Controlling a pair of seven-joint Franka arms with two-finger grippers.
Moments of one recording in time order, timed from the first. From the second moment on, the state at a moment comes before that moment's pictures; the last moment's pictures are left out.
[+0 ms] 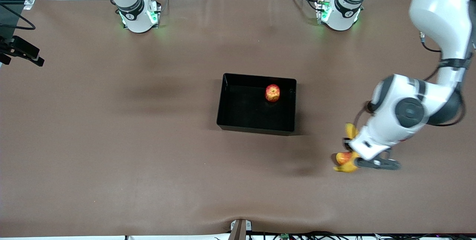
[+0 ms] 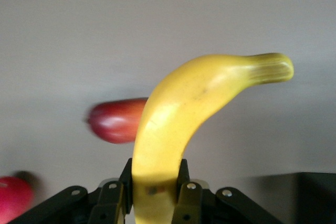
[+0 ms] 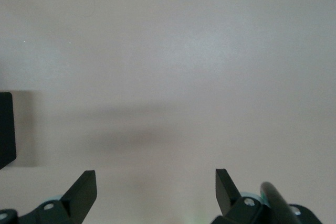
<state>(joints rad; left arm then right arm) 0.15 0.62 -0.53 -1.48 0.45 2.07 -0.41 -0.01 -0.07 -0.07 -1.58 0.01 1.52 -0.01</state>
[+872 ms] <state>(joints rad) -0.33 0.68 -0.53 -1.52 0.45 2.07 -1.07 -0.01 -0.06 -0.07 -1.58 0.01 1.52 -0.01</state>
